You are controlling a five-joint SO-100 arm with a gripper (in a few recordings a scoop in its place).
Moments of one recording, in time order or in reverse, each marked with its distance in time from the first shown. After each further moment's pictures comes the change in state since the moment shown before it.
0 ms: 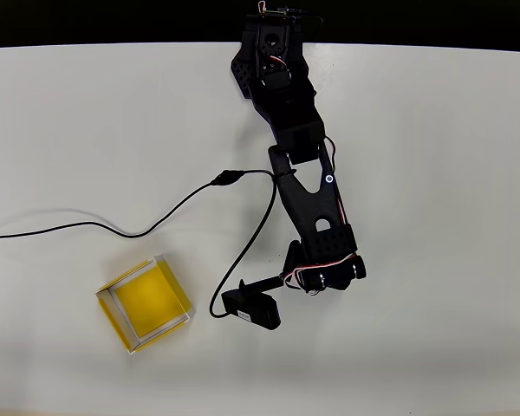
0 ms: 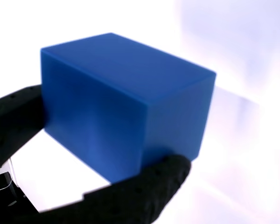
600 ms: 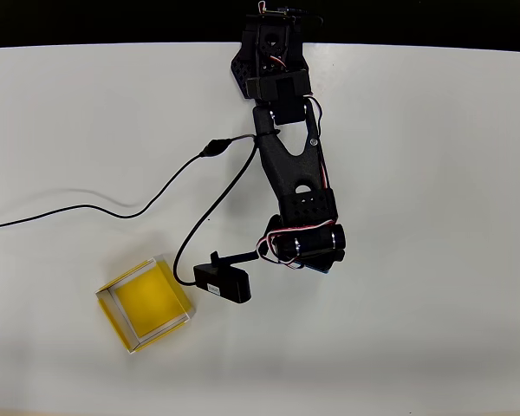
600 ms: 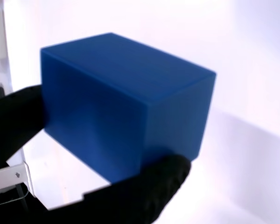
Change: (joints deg) arm 6.0 25.2 21.9 0.0 0.1
